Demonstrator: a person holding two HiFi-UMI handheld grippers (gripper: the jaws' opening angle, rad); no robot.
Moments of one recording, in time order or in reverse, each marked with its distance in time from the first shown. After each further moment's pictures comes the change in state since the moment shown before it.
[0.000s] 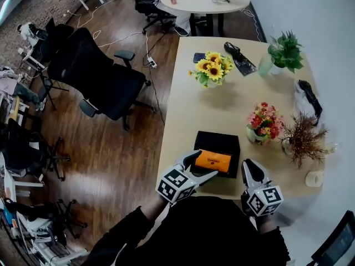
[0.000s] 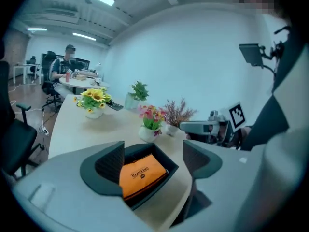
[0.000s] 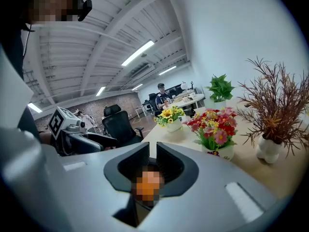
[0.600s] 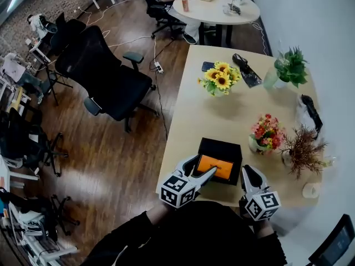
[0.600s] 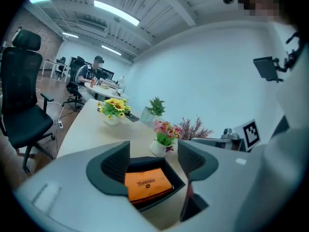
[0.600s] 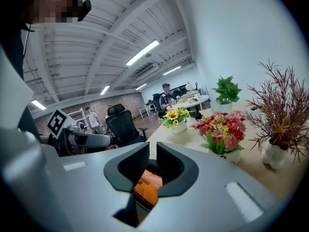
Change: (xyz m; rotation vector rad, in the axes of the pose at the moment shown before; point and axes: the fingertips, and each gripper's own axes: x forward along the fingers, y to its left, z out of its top) left arm -0.021 0.023 0.016 -0.177 -0.203 0.174; right arm 0.009 0.015 0.006 -0.035 0.002 0.038
